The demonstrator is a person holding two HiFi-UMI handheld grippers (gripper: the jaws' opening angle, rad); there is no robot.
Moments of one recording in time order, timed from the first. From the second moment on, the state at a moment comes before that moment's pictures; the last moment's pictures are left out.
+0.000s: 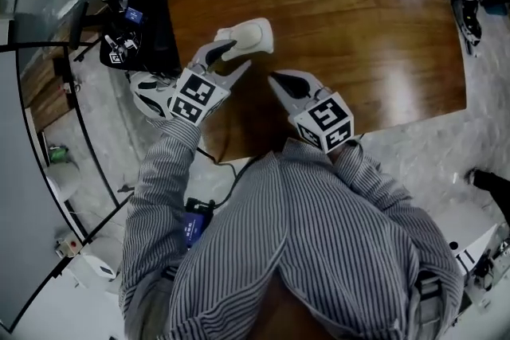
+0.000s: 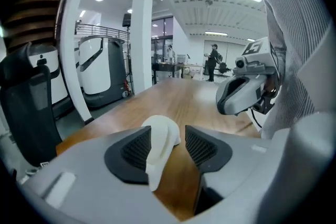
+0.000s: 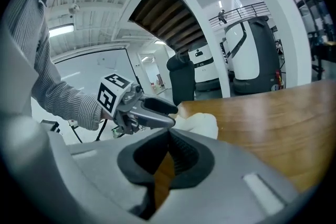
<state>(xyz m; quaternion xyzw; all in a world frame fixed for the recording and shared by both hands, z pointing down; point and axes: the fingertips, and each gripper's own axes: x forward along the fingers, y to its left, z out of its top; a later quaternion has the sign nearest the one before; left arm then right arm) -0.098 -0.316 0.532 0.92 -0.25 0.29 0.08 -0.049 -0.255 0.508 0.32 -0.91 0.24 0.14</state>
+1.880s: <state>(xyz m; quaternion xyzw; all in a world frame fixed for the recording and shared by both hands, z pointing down) -0.094 -0.342 0.497 0.93 -0.19 0.28 0.14 -0.027 -0.273 0.490 0.34 -0.90 0.24 0.11</state>
